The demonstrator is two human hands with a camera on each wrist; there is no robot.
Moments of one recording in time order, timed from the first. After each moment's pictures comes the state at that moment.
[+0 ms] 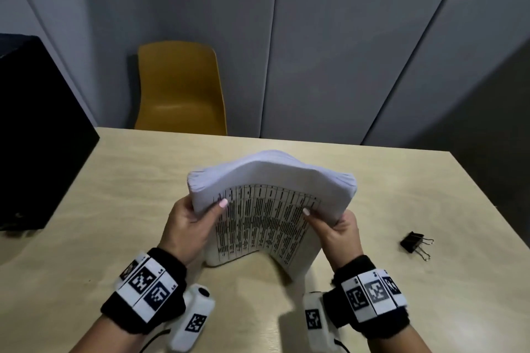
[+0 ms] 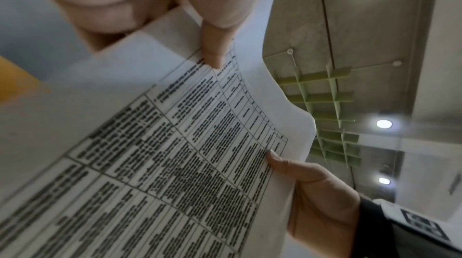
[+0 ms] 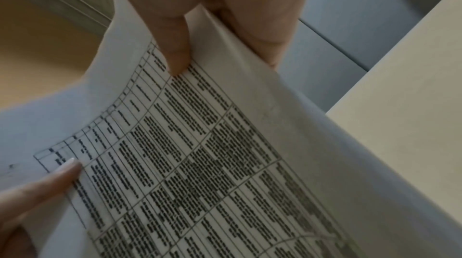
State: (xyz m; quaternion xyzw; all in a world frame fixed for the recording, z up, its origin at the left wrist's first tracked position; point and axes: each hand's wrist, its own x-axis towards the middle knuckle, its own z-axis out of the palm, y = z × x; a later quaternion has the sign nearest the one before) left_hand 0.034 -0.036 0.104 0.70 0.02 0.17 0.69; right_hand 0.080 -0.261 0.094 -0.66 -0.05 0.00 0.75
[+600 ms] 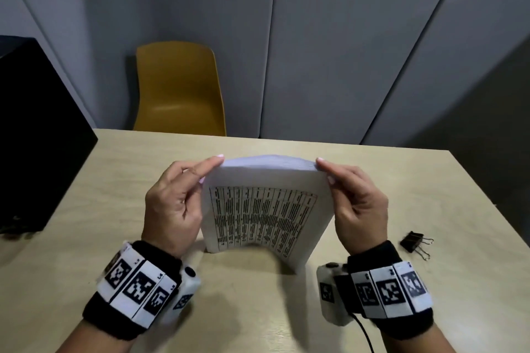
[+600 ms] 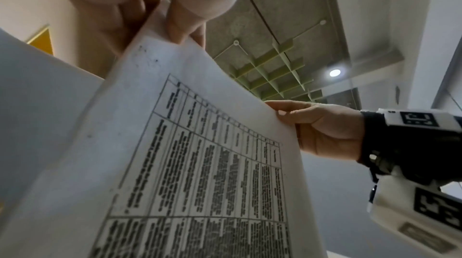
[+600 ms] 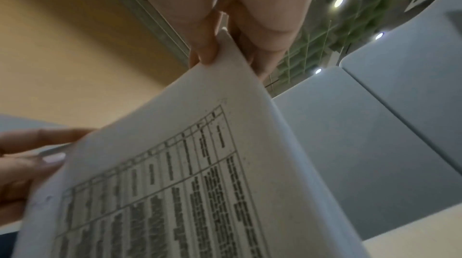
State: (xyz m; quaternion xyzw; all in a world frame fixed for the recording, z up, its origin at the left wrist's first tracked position) left_hand 0.034 -0.025 0.149 0.85 -0.07 0.39 0.35; right_hand 0.088 -0.267 0.152 -0.77 -0.21 -0.25 0.55
